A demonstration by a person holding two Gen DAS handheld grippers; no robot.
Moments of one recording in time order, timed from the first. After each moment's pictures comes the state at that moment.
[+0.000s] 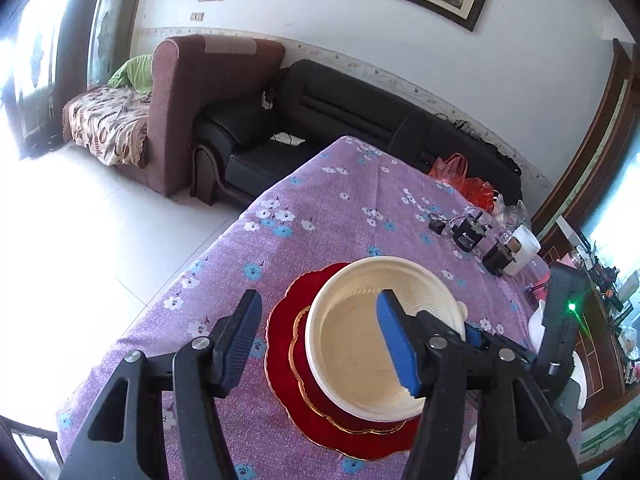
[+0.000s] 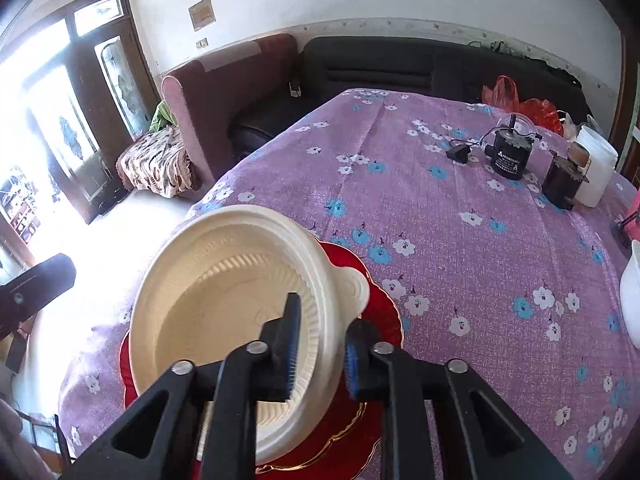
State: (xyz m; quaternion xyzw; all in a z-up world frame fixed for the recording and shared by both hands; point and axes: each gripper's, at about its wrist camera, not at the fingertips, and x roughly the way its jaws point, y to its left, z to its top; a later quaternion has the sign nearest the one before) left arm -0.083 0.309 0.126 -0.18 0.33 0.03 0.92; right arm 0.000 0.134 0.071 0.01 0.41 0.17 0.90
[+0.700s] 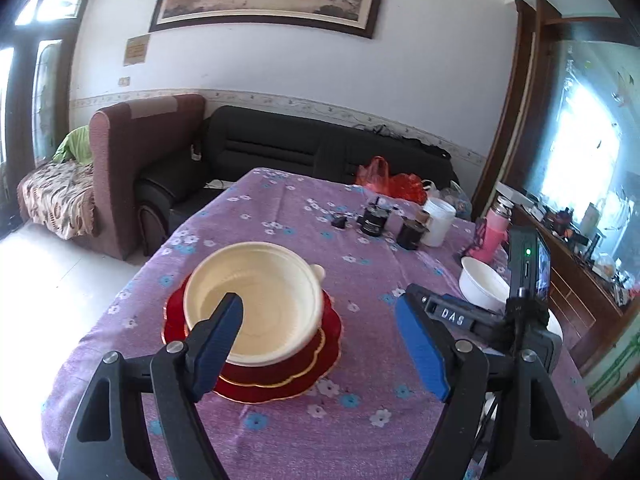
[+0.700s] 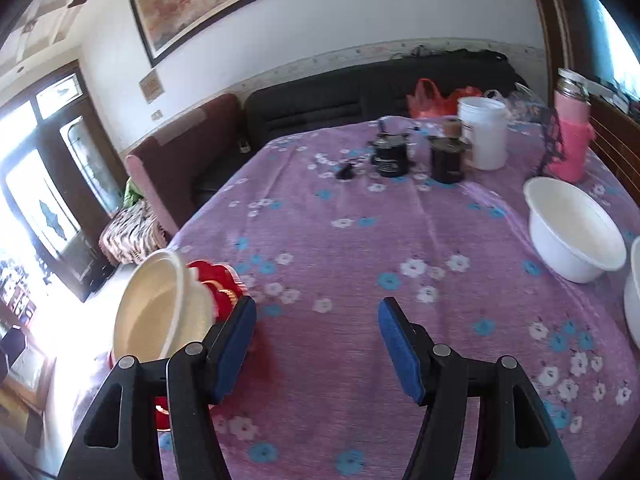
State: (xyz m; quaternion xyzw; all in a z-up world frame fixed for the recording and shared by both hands) left arm -0.153 0.184 0.152 -0.09 0.27 -0.08 0.96; right arm -0.057 -0.017 0.088 0.12 0.35 0.09 0.92
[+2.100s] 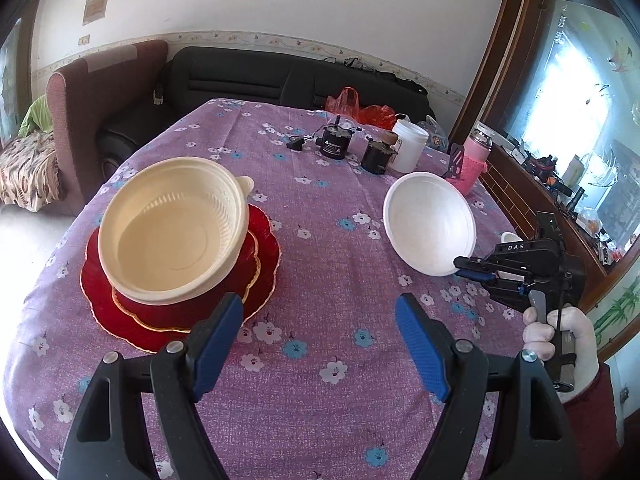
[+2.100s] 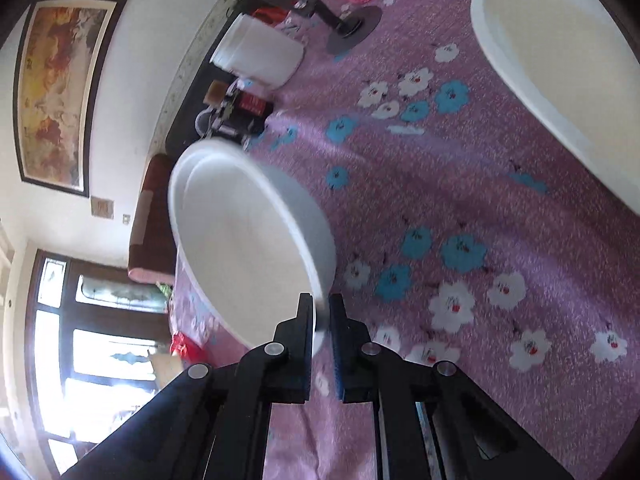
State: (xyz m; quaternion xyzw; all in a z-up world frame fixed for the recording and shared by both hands) left arm -0.127 0.131 0.105 -0.08 0.37 -0.14 0.91; right arm -0.058 -0.219 0.008 0.46 0.46 0.08 0.76
